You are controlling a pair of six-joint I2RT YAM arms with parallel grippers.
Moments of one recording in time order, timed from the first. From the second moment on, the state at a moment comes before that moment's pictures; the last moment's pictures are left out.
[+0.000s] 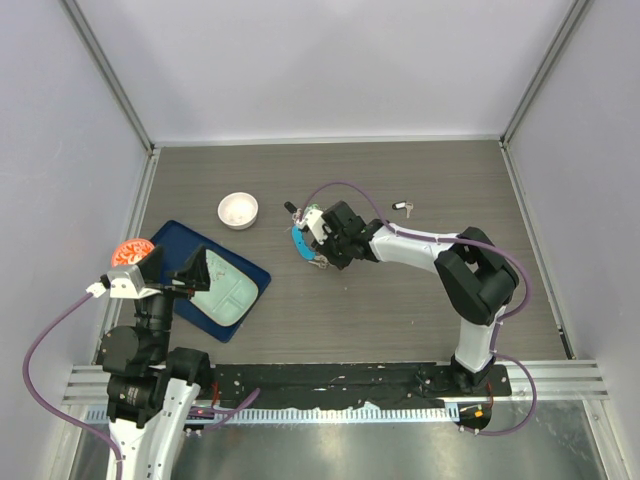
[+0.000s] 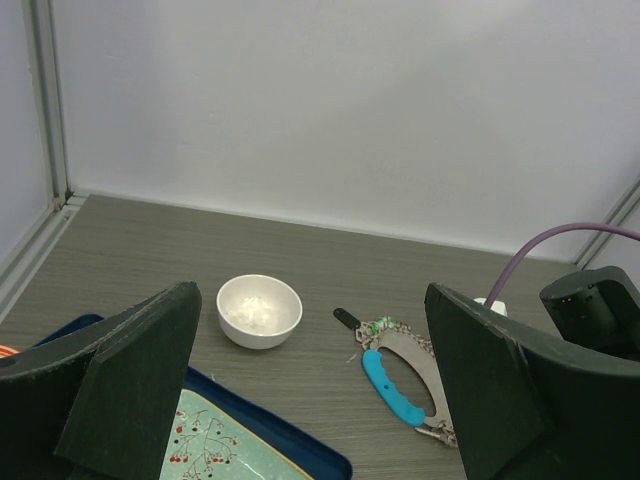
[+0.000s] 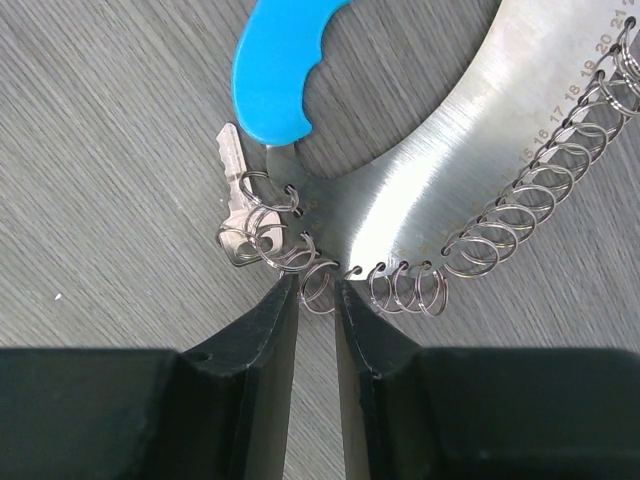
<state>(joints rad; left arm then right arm) -0.19 0.01 0.54 -0.25 -0.13 -0.24 0.76 1.84 1.17 -0.27 -0.05 -0.27</state>
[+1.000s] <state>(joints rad) -0.20 0.01 0.54 -0.25 -0.13 -0.23 0.77 1.85 1.17 -0.28 -0.02 -0.27</state>
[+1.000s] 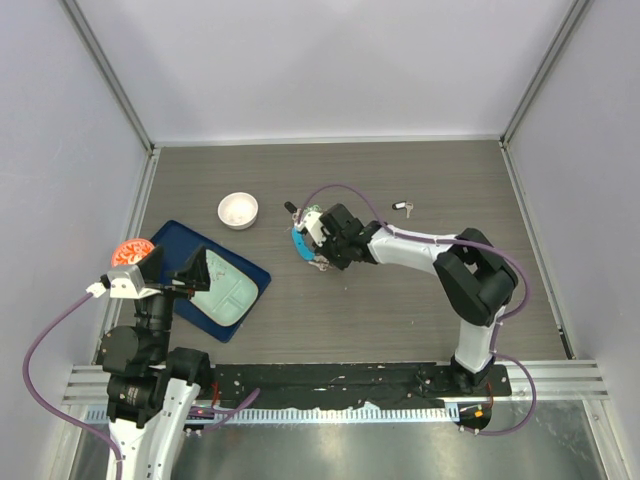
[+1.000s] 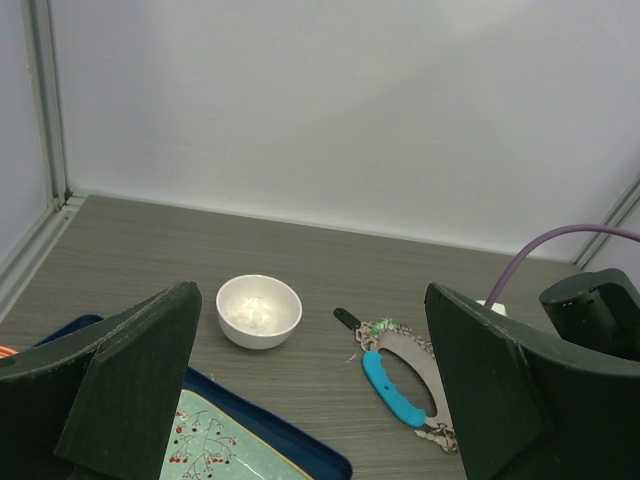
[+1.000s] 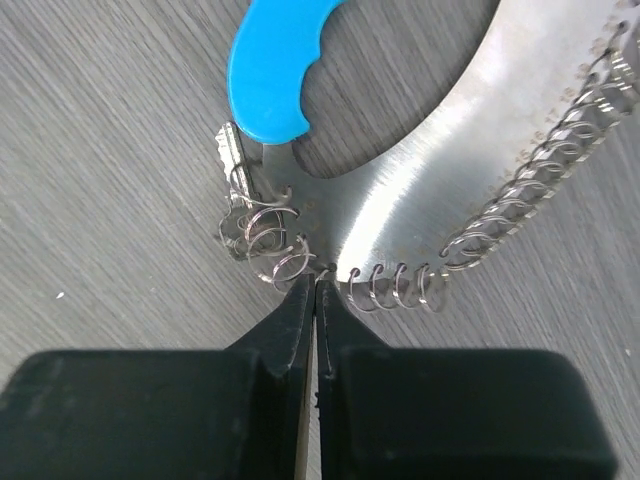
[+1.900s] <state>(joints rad) -0.25 0.69 0.71 -0.13 0.40 -0.37 0.78 1.17 0.71 0.20 -0.12 -0.02</state>
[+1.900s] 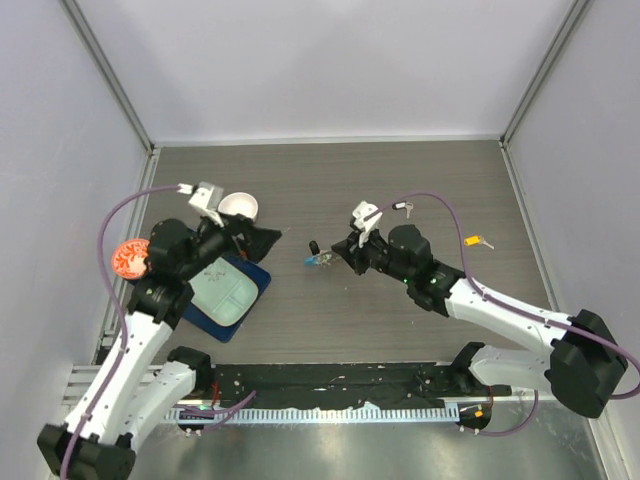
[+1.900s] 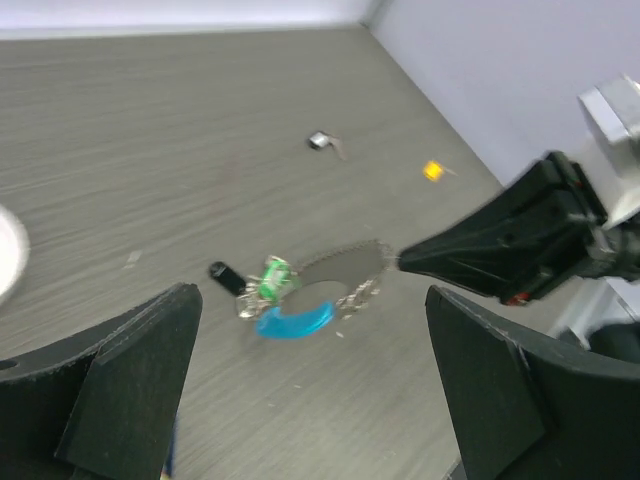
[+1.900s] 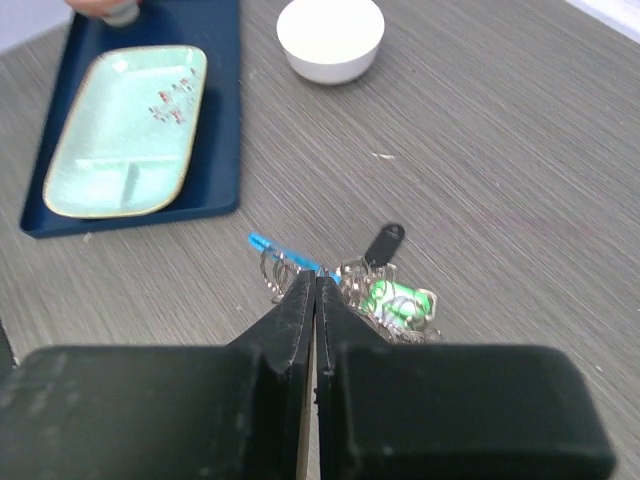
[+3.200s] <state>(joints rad) -0.52 1.17 0.82 0.24 0.82 -0.09 0.49 1.20 0.48 1.18 -0.76 0.56</state>
